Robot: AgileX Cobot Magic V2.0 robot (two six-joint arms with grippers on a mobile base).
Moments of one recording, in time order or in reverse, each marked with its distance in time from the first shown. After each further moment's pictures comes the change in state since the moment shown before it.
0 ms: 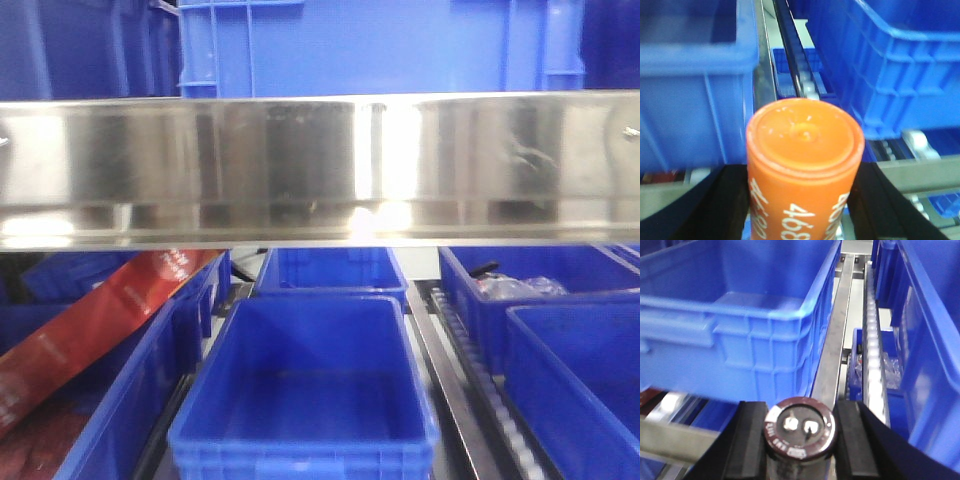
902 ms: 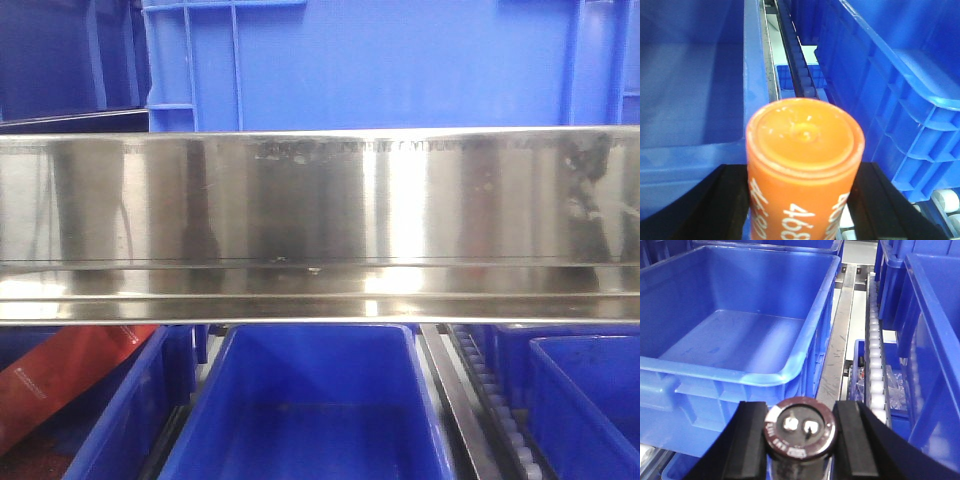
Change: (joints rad) left arm 0.000 0.000 0.000 0.000 -0.018 0.000; right arm 0.000 0.000 0.000 0.000 0.000 0.000
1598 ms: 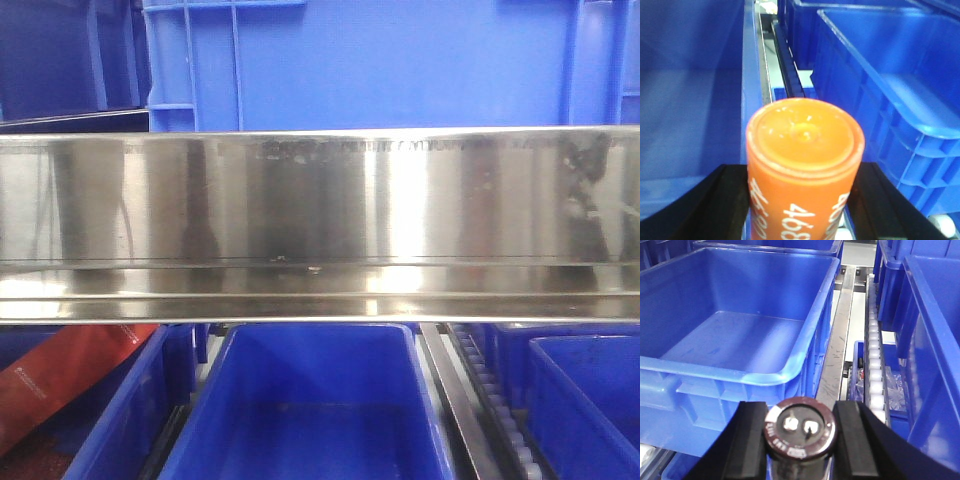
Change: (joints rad) left arm 0.000 0.000 0.000 -0.004 -0.087 0.000; right arm 0.000 0.000 0.000 0.000 0.000 0.000
